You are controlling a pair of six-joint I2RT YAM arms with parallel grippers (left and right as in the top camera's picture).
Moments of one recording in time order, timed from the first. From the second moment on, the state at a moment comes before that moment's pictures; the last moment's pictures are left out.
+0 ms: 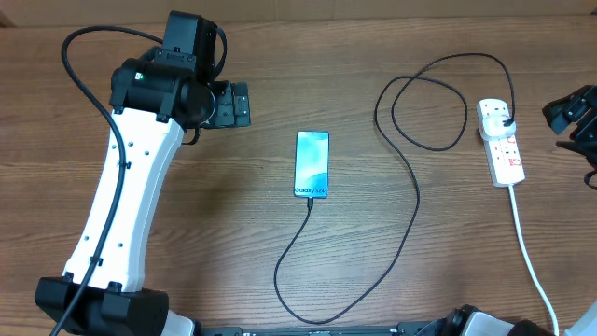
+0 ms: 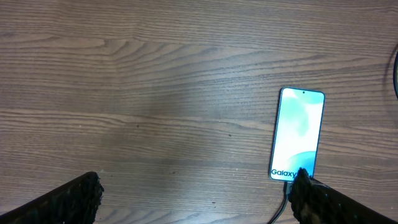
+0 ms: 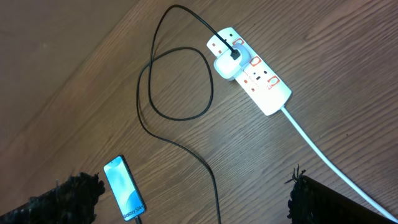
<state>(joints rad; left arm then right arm) -0.23 1.68 1.82 -1.28 -0.08 -0.30 -0.52 1.41 1.89 -1.50 -0.29 0.25</state>
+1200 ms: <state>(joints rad) -0.23 1.46 1.59 -0.84 -0.09 -0.29 -0.52 1.41 1.89 -1.50 -0.29 0.25</state>
